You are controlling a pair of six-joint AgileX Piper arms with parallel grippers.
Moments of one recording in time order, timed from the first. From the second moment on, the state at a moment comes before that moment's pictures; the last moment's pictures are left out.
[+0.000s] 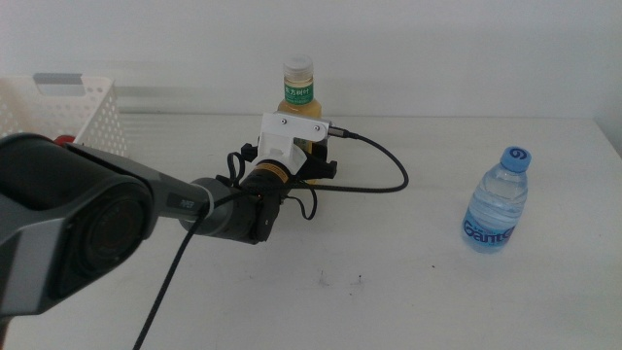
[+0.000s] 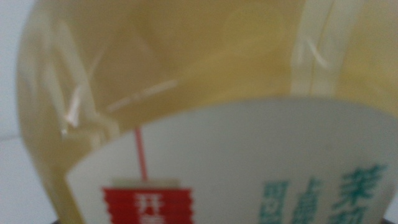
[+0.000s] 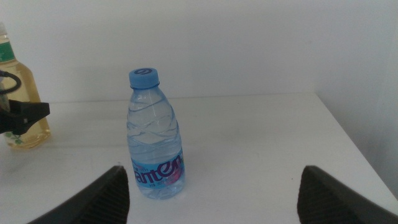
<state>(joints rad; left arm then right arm) -0.50 2.32 -1.31 -0.20 -0.71 0.06 0.04 0.00 0.00 -0.05 0.19 0.10</state>
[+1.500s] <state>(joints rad) 0.32 1.94 -1.74 -0.19 1.20 0.40 0.04 0.00 0.00 -0.05 0.19 0.10</state>
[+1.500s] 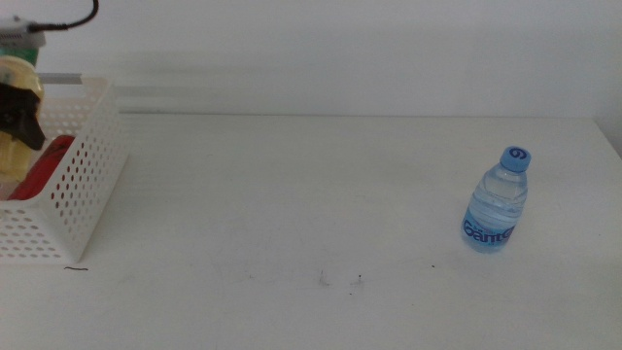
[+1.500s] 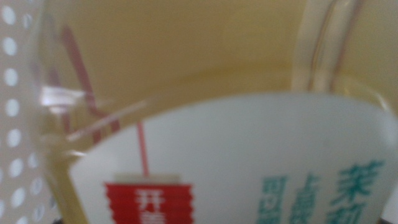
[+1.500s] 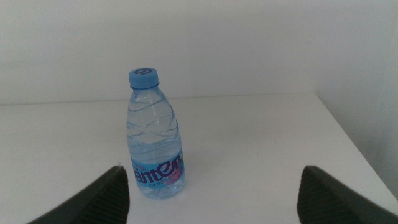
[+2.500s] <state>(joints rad) 0.05 1.41 -1.36 -0.37 0.77 0.56 0.04 0.00 0.00 -0.05 0.19 0.10</state>
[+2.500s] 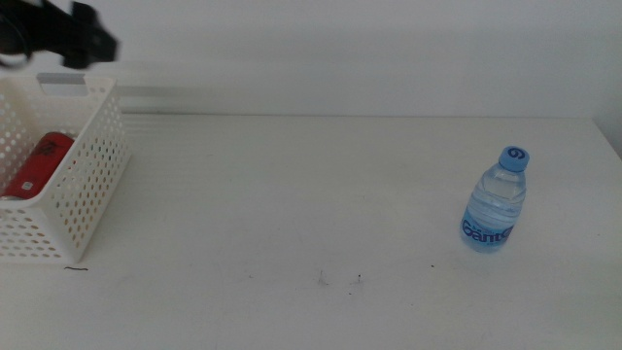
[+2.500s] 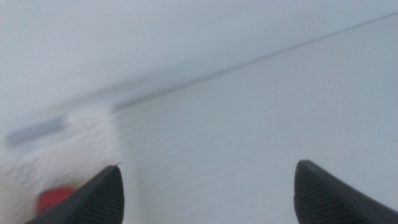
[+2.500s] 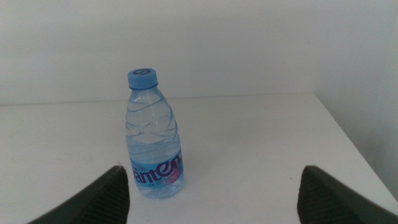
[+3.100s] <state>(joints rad) -0.40 0.80 -0.91 -0.39 0.74 0.41 0.04 0.00 0.00 -0.05 0.19 0.10</state>
